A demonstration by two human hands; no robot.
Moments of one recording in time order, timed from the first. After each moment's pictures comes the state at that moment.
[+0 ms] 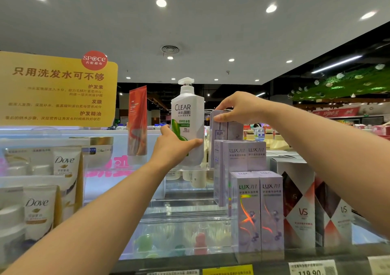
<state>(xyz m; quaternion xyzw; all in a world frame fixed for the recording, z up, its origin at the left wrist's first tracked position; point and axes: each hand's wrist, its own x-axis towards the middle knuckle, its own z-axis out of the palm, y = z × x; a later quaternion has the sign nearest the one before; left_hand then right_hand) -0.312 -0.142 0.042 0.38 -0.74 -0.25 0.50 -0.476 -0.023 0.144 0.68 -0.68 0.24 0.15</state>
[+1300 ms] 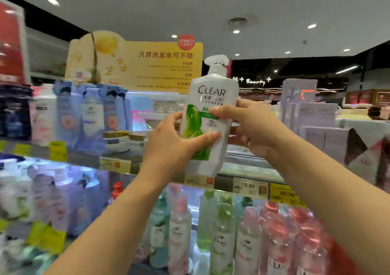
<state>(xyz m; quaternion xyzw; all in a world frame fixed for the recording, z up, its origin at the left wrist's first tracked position) -0.100 0.068 -0.028 0.42 -0.67 -0.20 0.58 -0.268 0.081 0.023 0.62 -0.39 0.58 -0.37</state>
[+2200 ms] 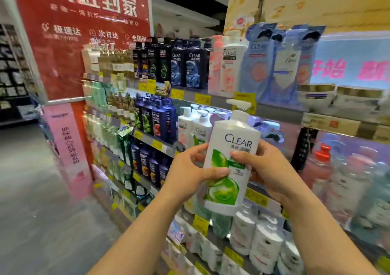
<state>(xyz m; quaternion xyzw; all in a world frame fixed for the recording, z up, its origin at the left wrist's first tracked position) 0.375 0.107 -0.191 0.51 -0.54 -0.36 0.56 0.193 0.053 -0.169 0.60 -0.35 0.46 -0.55</state>
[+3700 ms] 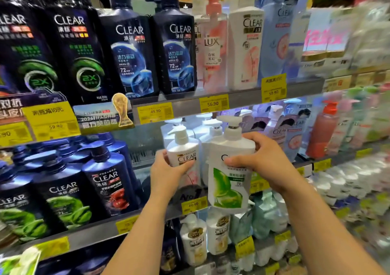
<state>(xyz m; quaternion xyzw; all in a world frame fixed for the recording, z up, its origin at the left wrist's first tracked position) 0.657 -0.321 -0.286 0.42 -0.69 -0.43 0.42 0.496 -0.133 -0.206 0.39 -0.66 0.60 -0.24</state>
